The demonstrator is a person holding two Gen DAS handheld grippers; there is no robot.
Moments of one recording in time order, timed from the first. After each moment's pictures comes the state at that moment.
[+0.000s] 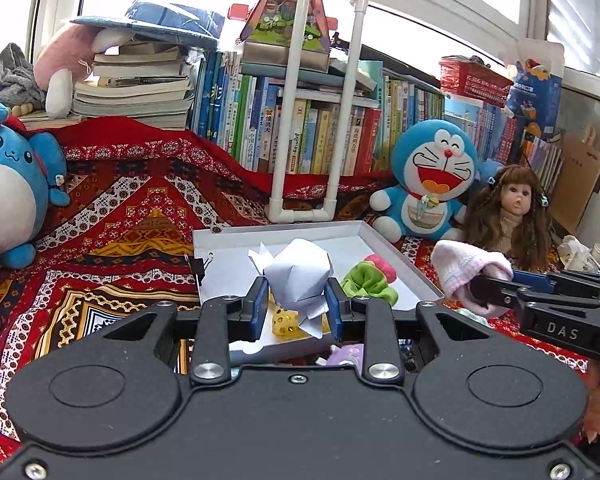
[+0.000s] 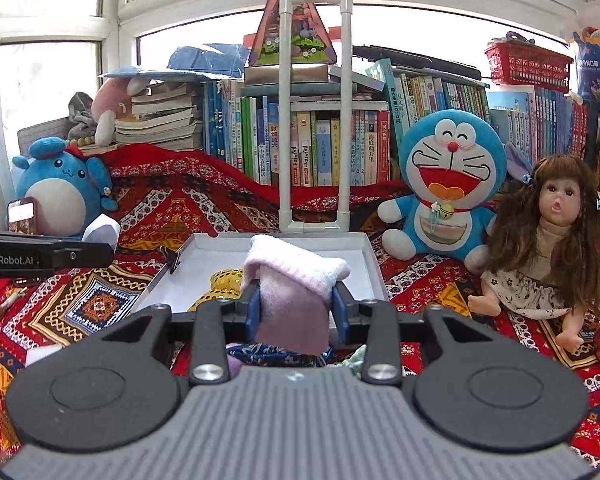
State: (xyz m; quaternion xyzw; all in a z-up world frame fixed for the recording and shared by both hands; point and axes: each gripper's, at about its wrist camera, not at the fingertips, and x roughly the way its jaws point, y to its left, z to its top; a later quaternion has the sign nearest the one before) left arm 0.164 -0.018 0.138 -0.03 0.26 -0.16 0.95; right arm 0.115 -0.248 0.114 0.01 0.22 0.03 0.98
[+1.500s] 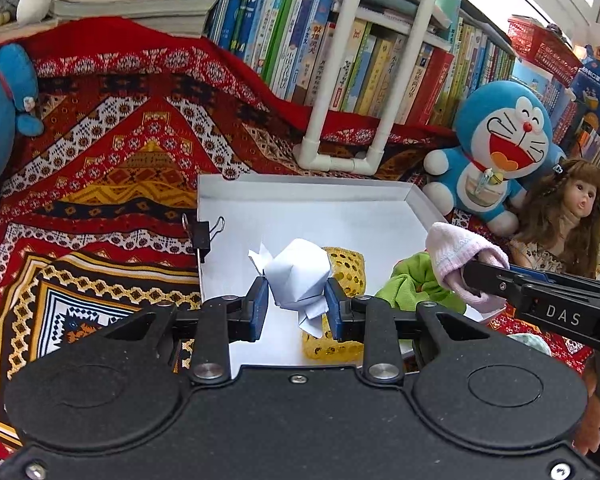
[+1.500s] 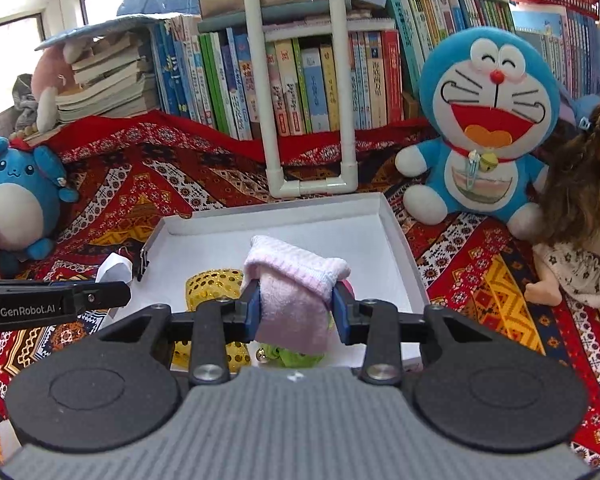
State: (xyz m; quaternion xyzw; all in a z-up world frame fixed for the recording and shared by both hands) left arm 0.291 -0.020 0.088 -0.07 0.38 -0.13 0.91; right arm 0.237 -0.242 0.089 0.06 0.33 0.02 0.94
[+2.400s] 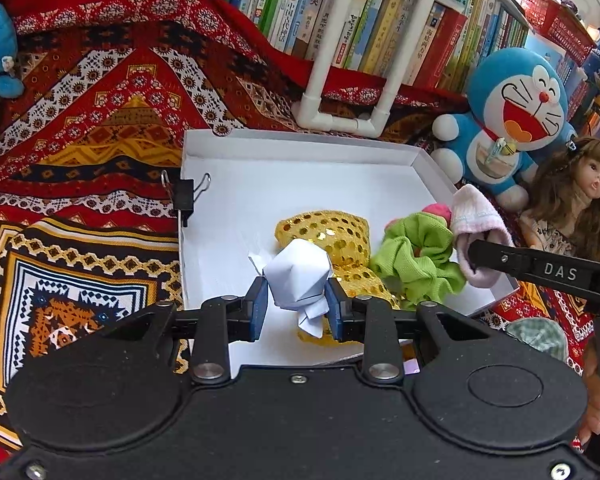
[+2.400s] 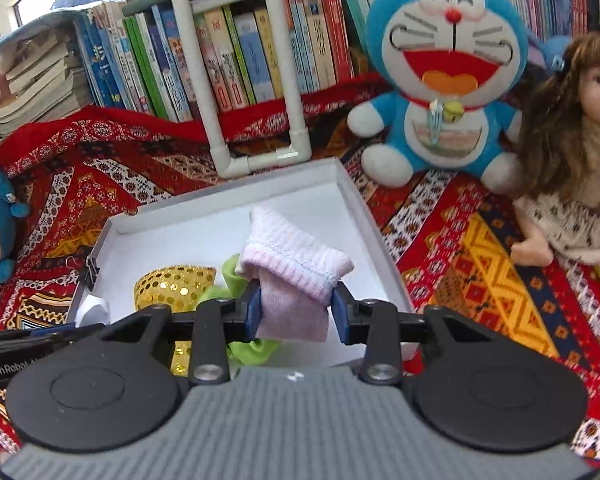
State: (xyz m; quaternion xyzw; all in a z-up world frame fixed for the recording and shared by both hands) left arm 0.308 -0.033 0.057 -0.08 0.43 -0.14 0.89; right arm 0.261 -0.266 0.064 0.12 0.38 -0.04 0.92
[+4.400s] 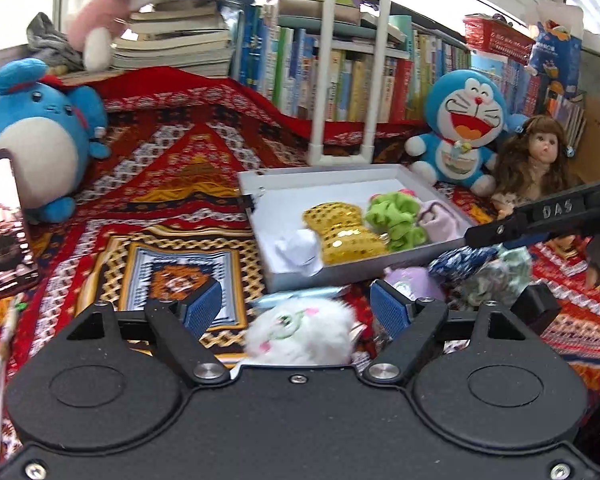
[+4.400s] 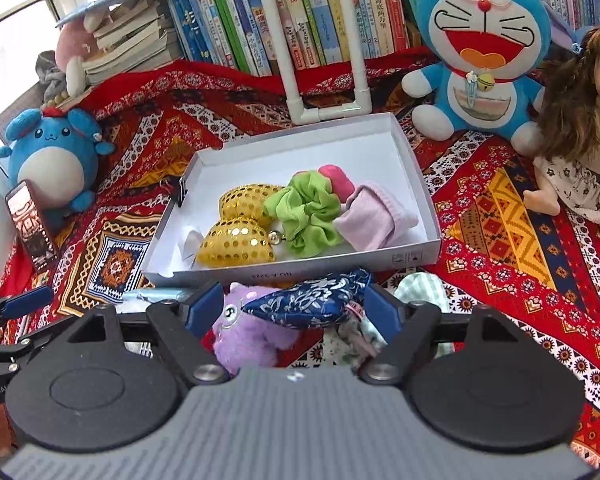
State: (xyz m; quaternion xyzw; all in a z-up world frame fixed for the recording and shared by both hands) left arm 0.131 0.021 0.101 0.00 0.31 -0.12 0.94; right arm 0.183 -0.254 0.095 0.10 0.42 0.07 0.90
